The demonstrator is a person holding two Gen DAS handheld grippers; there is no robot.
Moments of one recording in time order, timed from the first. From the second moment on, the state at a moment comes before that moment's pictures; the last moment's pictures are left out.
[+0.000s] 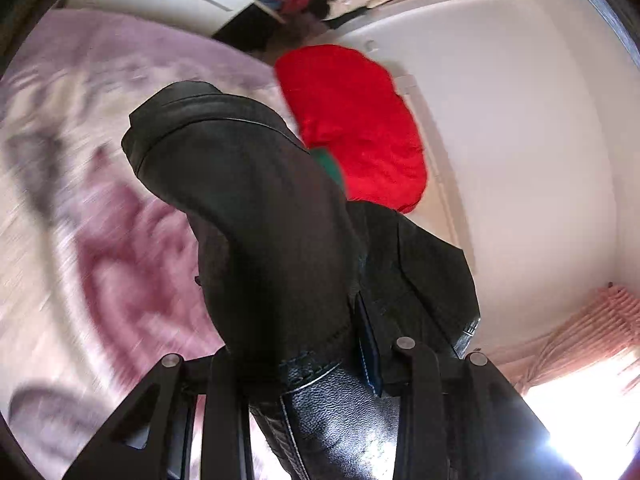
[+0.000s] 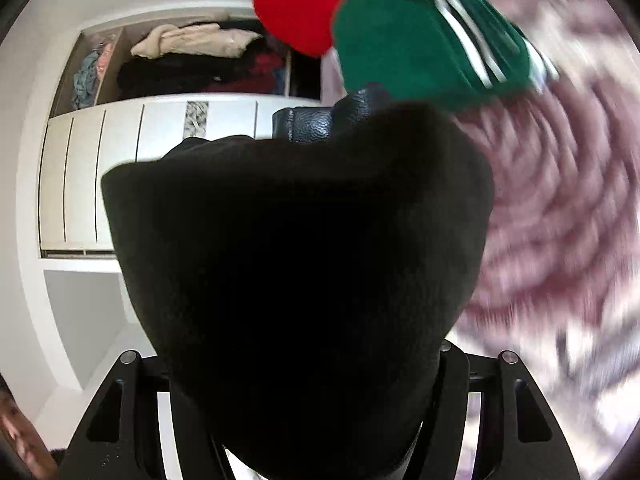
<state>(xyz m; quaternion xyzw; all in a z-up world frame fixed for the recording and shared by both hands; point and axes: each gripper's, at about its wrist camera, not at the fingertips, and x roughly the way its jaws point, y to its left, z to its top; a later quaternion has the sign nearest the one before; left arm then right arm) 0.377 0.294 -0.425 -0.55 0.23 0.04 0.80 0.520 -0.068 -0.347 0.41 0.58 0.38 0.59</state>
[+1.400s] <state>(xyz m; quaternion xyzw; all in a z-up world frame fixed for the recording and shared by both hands) 0.617 0.328 -0.505 -0.41 0.39 0.04 0.83 0.807 -0.064 -0.397 0.30 0.59 0.21 0.72</state>
